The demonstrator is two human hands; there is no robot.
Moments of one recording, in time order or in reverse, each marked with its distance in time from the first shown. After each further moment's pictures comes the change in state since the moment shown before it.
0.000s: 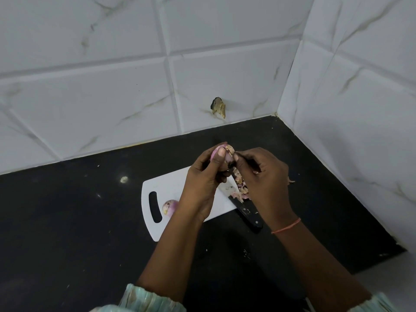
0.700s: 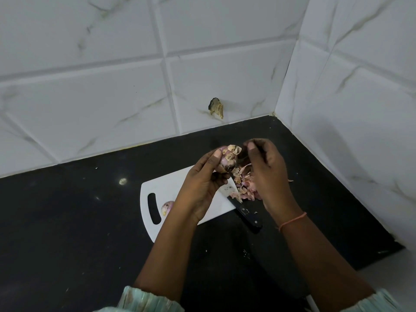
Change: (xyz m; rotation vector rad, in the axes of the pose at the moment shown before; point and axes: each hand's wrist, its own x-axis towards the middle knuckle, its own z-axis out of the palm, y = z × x) left_hand 0.002 0.002 -0.004 -0.073 -0.045 -0.143; right_hand 0.014 -0.003 -0.005 0.276 -0.071 0.480
